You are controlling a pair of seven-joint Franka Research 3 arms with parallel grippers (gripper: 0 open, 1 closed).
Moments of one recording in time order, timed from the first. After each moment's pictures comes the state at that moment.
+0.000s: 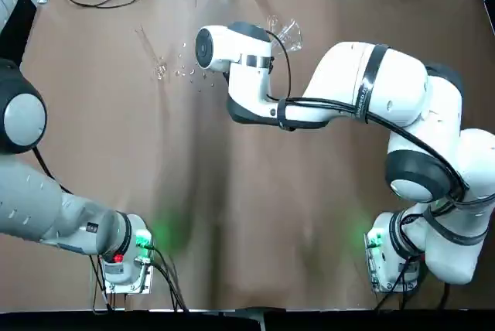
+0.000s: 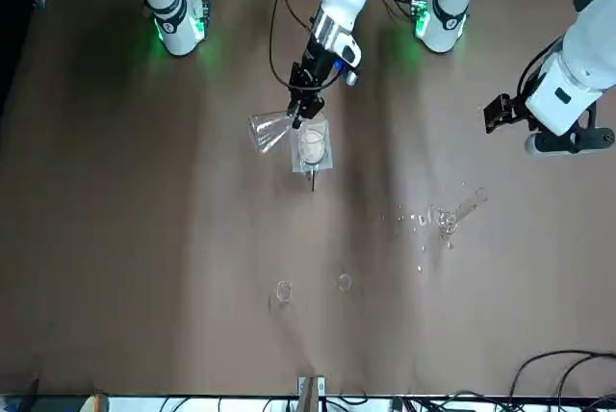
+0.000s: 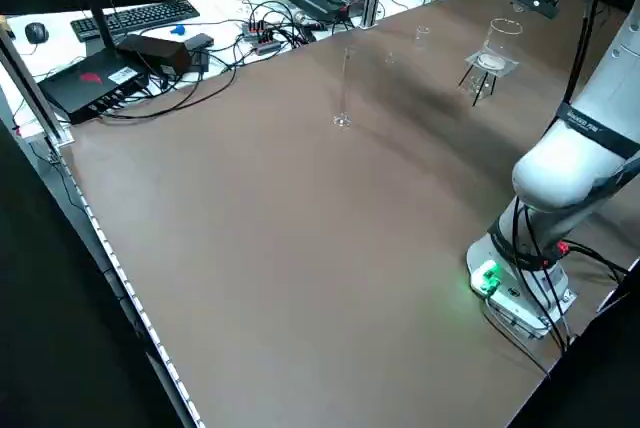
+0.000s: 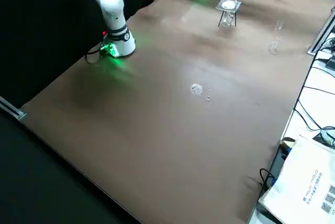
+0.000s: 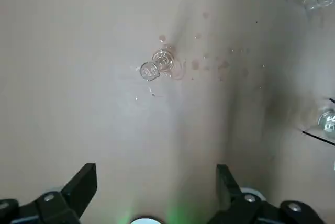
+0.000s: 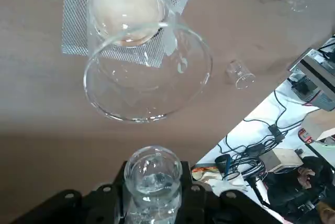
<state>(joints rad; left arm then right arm) -0.20 0.07 0.02 -1.53 0.02 1.50 -0.19 1.14 0.51 -0.05 -1.40 -0.70 1.62 -0.73</state>
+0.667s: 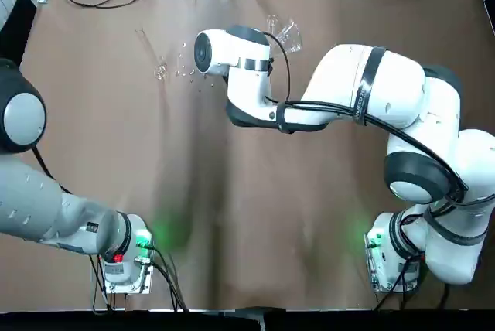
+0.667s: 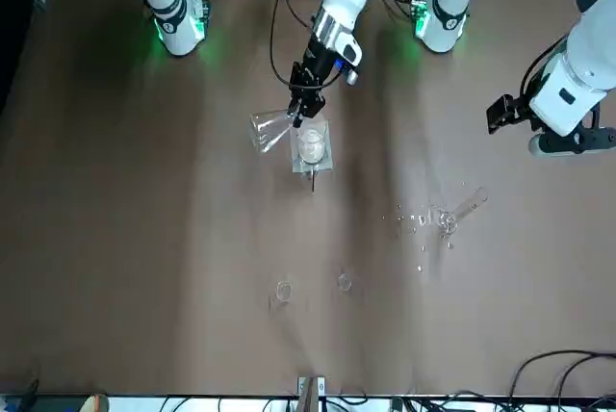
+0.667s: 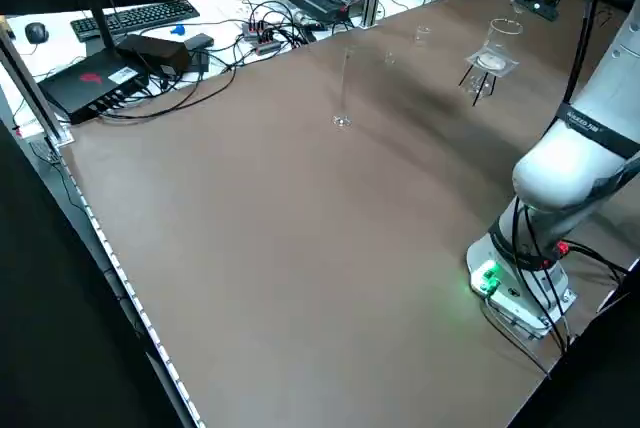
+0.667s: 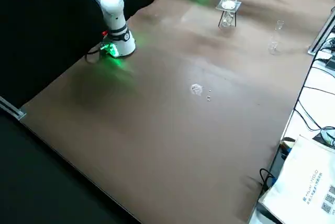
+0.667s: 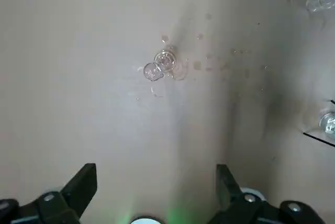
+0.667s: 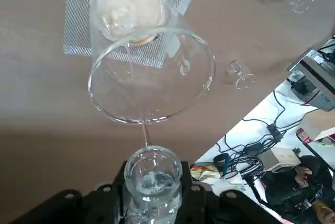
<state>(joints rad) -0.19 0.07 0.02 -1.53 0.02 1.50 -0.19 1.14 0.51 -0.05 -1.40 -0.71 1.61 -0.73</state>
